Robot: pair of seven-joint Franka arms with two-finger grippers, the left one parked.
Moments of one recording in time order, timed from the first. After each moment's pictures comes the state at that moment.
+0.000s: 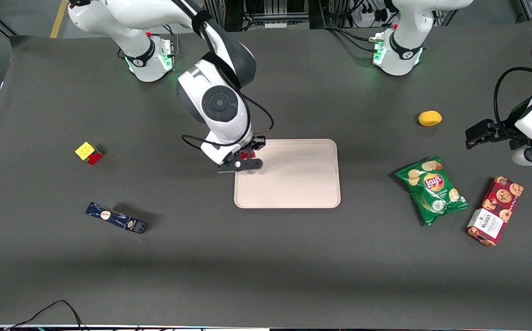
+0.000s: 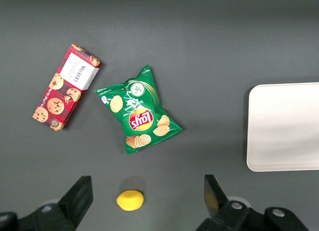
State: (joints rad) arm 0.69 0.51 0.00 -1.48 0.10 1.87 0.62
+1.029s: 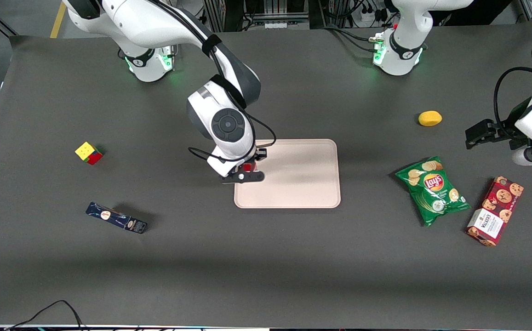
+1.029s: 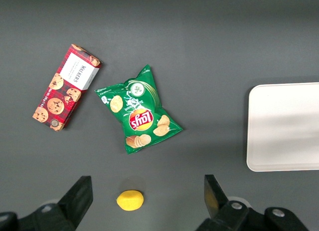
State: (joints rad) arm 0.69 0.59 -0.01 -1.47 0.10 1.93 0.62
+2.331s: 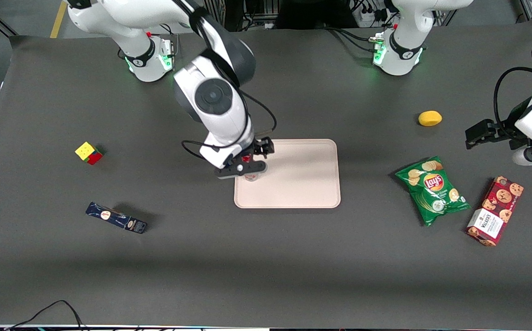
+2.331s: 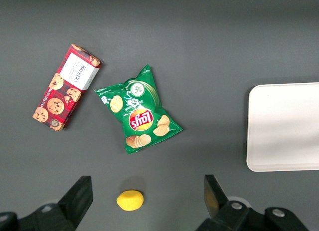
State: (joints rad) arm 0.69 0.50 -0.01 -1.39 0.09 1.90 0.55
